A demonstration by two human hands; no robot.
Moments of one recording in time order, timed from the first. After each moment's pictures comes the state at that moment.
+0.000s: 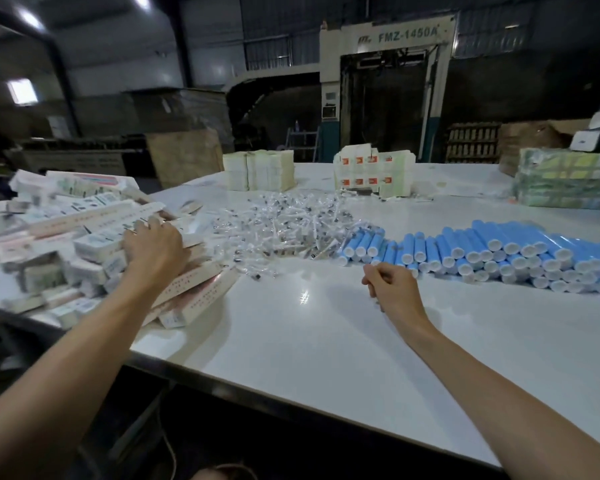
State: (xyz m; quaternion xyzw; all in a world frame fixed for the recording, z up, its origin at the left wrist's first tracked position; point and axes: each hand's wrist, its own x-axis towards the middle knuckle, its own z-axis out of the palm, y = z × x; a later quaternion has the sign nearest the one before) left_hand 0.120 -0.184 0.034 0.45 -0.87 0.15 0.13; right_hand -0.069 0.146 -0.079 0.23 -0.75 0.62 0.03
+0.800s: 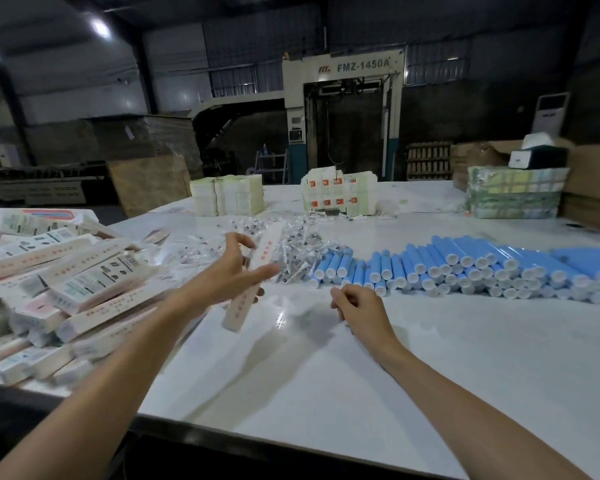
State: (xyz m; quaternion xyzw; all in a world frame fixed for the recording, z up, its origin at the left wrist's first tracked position) left_hand 0.056 -0.086 0.037 0.10 -0.88 -0.44 0.12; right_hand -0.052 0.151 -0.067 0.26 -0.76 0.60 0.04
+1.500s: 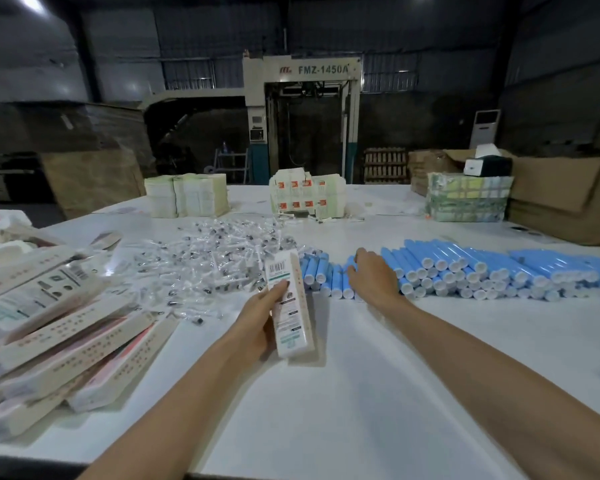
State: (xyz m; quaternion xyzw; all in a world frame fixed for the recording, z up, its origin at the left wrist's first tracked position) left_hand -0.015 -0.037 -0.054 0.12 -0.53 -0.84 0.02; right_hand -0.160 0.160 -0.027 0.14 -0.95 0.21 0.19
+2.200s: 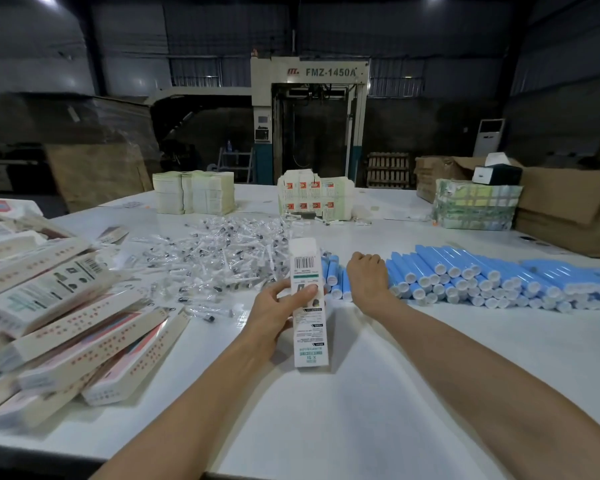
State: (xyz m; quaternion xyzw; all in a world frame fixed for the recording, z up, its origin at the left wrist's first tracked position) left_hand -0.009 -0.041 -0.054 0.02 -0.63 -0.77 0.12; right_hand -0.173 0.117 -0.034 0.11 -0.96 -0.12 0.21
